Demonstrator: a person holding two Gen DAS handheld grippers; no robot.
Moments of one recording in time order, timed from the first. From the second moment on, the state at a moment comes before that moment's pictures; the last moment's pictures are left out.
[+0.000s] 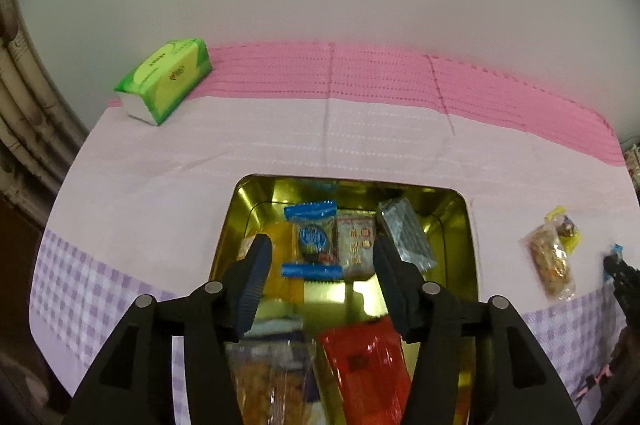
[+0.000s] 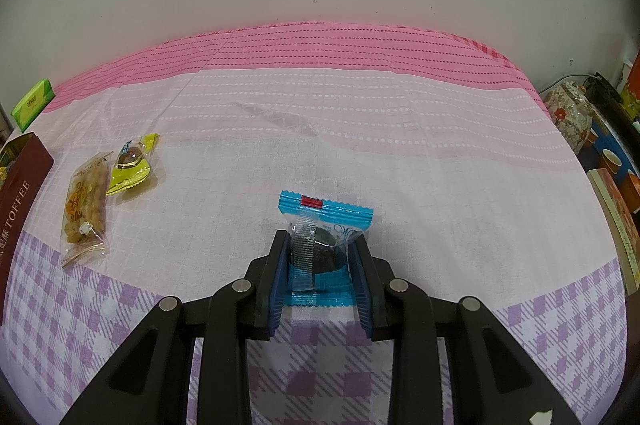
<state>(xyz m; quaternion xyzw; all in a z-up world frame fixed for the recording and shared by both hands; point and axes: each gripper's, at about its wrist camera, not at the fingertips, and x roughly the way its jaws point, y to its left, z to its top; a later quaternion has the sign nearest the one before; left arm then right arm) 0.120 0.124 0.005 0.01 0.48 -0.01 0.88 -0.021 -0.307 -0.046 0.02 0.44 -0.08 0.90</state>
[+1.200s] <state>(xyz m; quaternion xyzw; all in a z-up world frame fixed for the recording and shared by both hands) 0.022 0.206 0.023 -0.02 0.42 0.09 0.90 0.002 -0.183 0.015 0.01 0.42 0.02 0.91</state>
